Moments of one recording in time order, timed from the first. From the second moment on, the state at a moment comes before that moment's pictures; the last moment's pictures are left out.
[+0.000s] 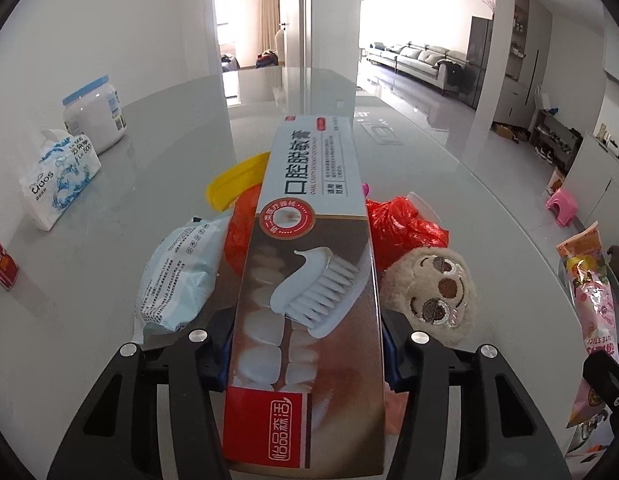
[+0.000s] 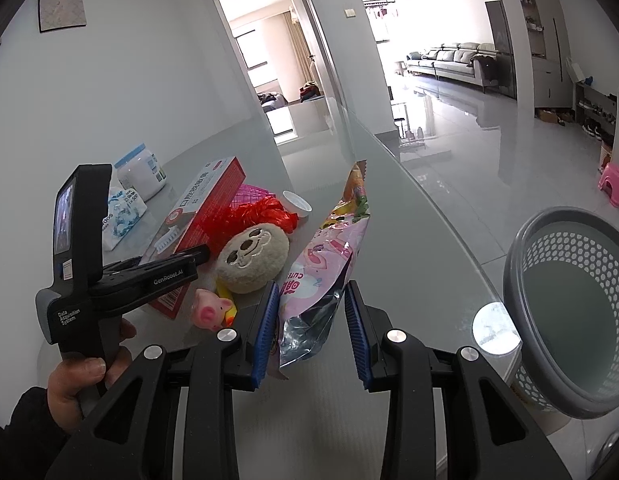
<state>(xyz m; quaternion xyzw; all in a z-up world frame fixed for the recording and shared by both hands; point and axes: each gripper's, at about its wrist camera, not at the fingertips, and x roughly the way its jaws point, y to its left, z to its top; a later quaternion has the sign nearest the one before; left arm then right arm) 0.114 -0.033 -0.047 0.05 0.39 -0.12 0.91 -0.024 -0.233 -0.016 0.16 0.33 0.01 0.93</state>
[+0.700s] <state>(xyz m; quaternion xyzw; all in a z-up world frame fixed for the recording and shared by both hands) 0.040 -0.039 0.003 0.06 0.32 -0.16 0.93 -0.057 -0.234 -0.005 0.15 0.30 0.00 0.94</state>
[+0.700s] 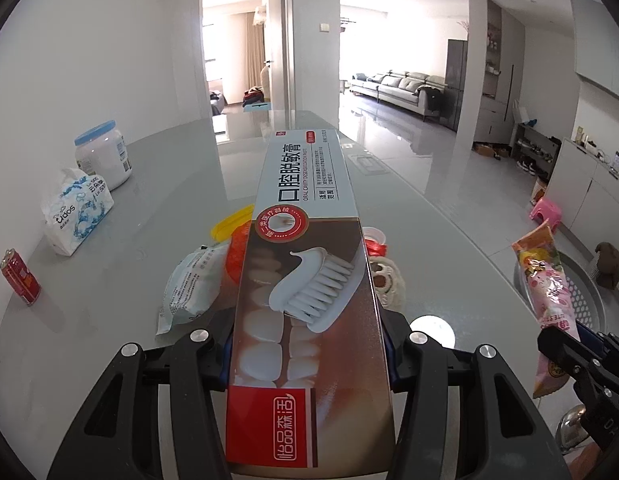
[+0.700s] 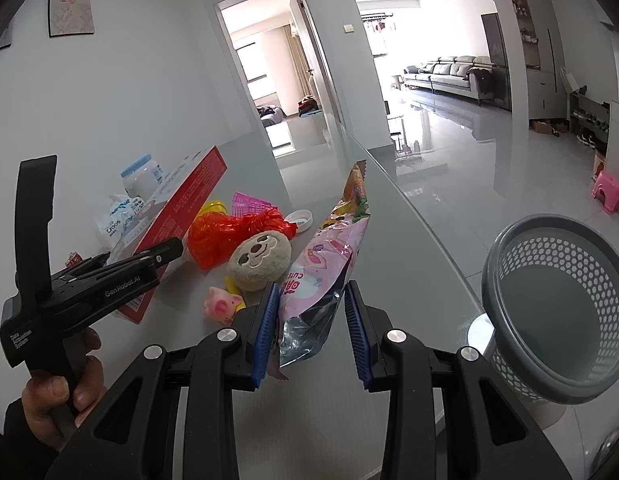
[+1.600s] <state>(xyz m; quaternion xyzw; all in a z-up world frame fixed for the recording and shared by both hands) -0.035 -0.279 -0.036 0.16 0.36 -0.42 0.82 -0.154 -0.418 -0.061 0.23 0.32 -0.24 0.89</state>
